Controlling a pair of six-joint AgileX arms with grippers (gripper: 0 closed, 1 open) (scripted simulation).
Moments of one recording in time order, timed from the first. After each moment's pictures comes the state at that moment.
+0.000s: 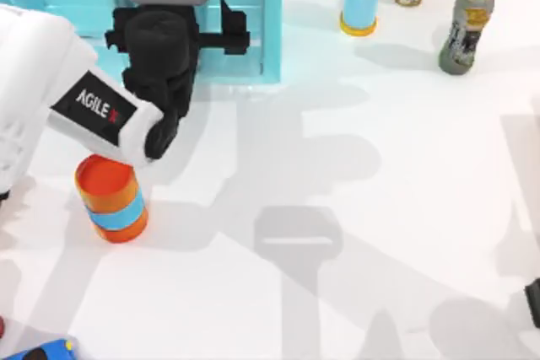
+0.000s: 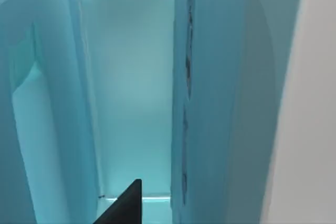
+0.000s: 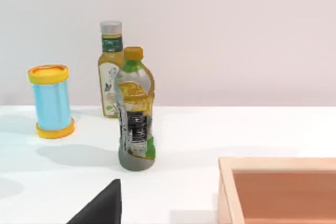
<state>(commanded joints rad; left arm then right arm) -0.37 2.37 1.26 1.01 -0.29 -0.02 0.00 0.00 0.00 0.00 0.00 0.00</state>
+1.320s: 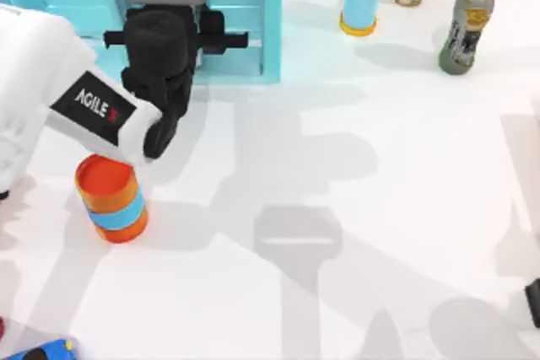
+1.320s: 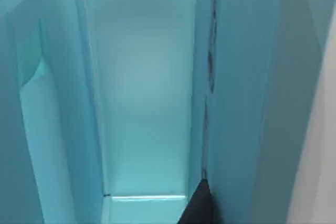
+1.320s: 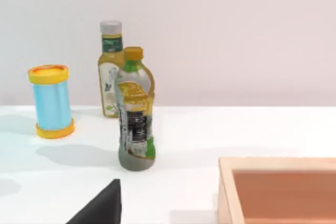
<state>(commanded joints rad) -0.37 2.37 1.26 1.00 -0.29 -0.02 0.00 0.00 0.00 0.00 0.00 0.00</state>
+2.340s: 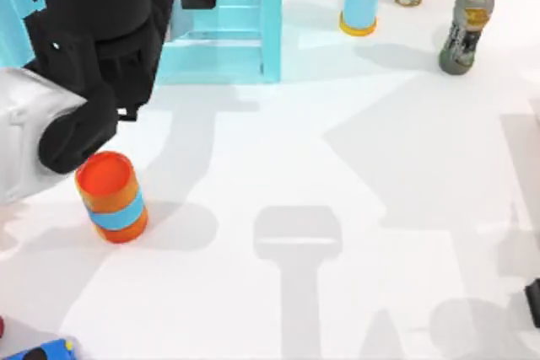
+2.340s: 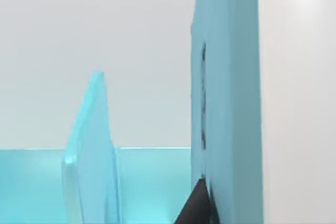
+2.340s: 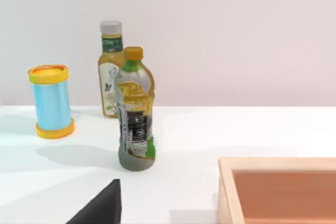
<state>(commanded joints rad) -0.59 1.45 0.92 0.45 -0.51 -0.04 0.00 0.00 0.00 0.00 0.00 0.00</state>
